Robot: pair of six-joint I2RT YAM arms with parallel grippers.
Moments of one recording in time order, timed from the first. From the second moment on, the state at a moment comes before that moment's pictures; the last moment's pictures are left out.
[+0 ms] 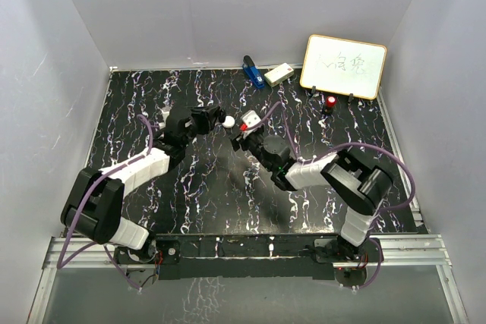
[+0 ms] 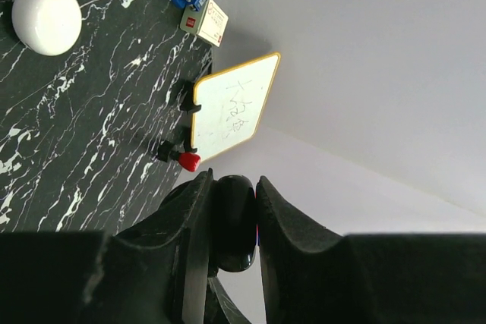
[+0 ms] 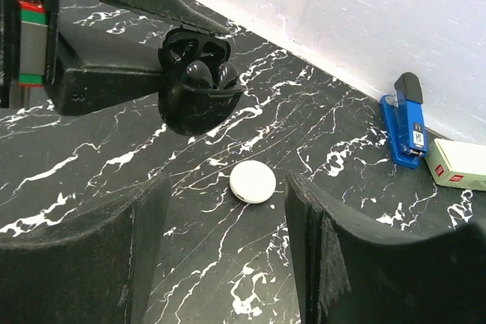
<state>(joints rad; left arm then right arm) -0.44 1.44 0.76 0.35 -0.10 -1.77 0.80 1.74 0.71 1.12 0.15 -0.19</state>
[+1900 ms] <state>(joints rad) -0.44 1.41 0.75 0.13 -0.24 -1.55 0.79 1.49 0.73 0.71 0.46 -0.11</state>
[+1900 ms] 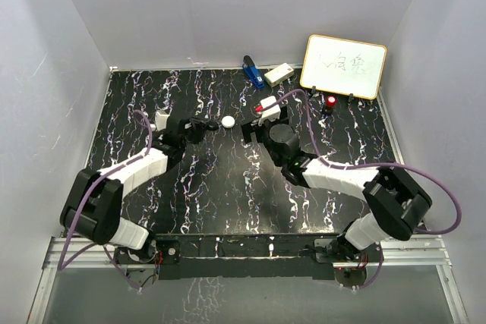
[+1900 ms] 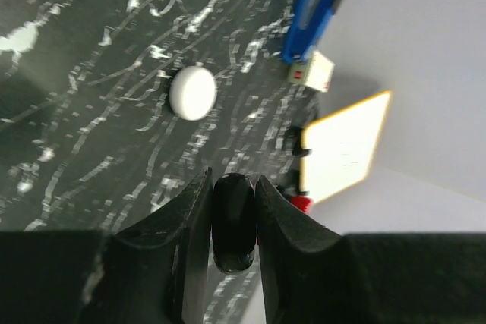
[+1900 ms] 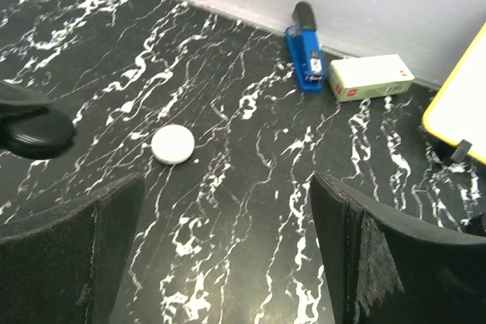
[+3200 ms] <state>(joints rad) -0.43 1.71 0.76 0.29 -0.05 -1.21 0.78 1.40 0.71 0.41 0.37 0.08</state>
